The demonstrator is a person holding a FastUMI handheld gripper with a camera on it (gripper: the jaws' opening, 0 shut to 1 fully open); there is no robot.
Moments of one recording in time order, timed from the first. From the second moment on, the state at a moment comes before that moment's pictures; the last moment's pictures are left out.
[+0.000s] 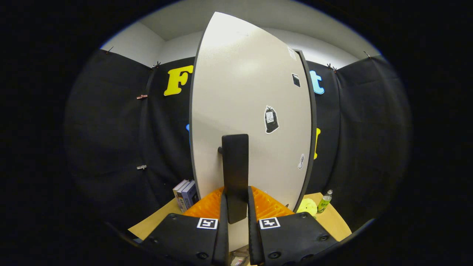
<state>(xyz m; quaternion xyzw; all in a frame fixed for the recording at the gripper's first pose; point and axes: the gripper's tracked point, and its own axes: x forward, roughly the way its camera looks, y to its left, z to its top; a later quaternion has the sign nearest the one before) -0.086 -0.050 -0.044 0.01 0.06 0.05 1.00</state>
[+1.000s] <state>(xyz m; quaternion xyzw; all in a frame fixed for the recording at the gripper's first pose) -0.147 -0.257 -0.008 0.01 0.04 -0.01 1.00</state>
